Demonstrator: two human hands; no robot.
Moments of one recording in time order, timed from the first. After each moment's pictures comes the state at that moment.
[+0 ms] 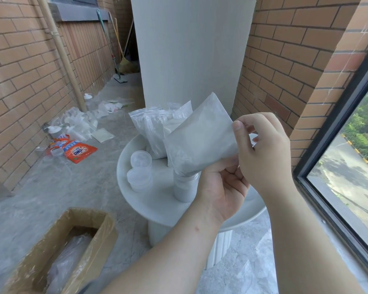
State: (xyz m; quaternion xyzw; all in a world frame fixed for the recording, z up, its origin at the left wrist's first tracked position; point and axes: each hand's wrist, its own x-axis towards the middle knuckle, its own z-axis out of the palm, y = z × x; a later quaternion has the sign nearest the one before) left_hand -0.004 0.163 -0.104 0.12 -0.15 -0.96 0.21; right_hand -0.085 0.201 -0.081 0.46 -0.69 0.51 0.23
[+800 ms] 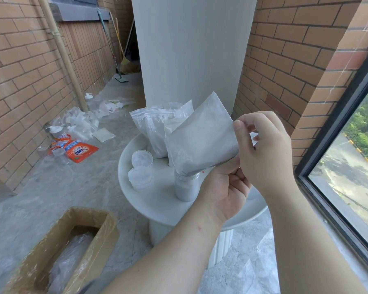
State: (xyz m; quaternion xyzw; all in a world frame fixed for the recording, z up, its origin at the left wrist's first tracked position) left_hand -0.003 0.169 -0.102 0.15 -0.17 -0.95 0.21; right_hand -0.083 0.202 -0.080 0.46 -0.69 0.51 0.22
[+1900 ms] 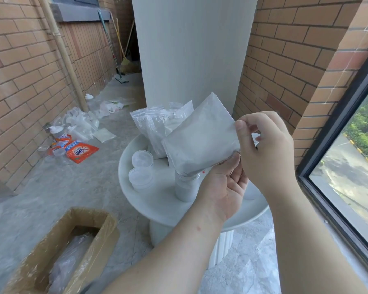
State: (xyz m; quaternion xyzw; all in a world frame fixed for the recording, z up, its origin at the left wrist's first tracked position) left_hand -0.014 0.159 -0.123 0.16 -0.14 -0.95 0.23; right_hand -0.085 0.203 -0.079 0.45 -0.69 0.51 0.23
